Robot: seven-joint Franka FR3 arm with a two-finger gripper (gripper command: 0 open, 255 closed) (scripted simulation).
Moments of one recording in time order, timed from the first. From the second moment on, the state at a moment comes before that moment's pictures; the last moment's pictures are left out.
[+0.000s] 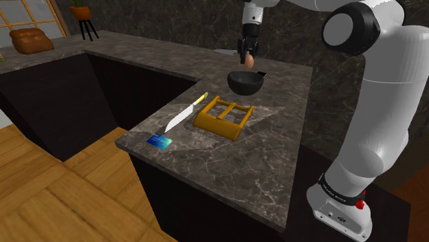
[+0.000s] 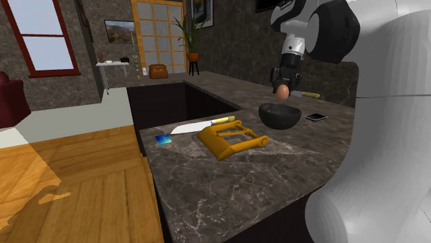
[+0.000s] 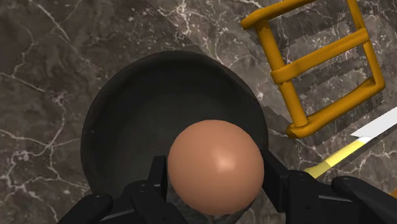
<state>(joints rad) -0.14 0.30 -0.19 -1.33 0.23 1.36 -0.27</state>
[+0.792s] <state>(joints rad) -0.14 0.29 -0.19 -1.41 0.22 1.43 -0.28</state>
